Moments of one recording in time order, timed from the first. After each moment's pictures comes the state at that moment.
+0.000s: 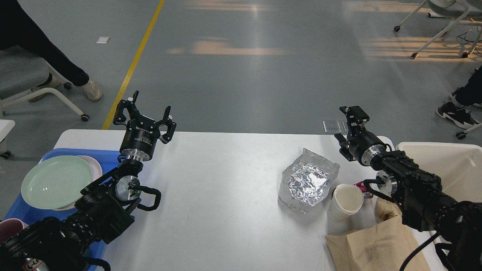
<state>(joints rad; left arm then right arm) -0.77 0.00 -0.70 -0.24 -0.20 -0.61 -0.55 0.81 -0.17 0.25 0.27 -0.18 0.19 0.38</state>
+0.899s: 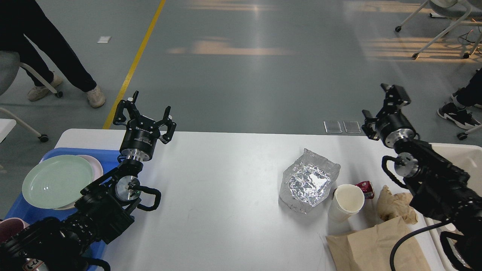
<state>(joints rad) -0.77 0.00 -0.70 -0.24 -0.20 -0.61 -0.55 0.83 -0.27 0.60 0.27 -0.10 0.19 0.37</state>
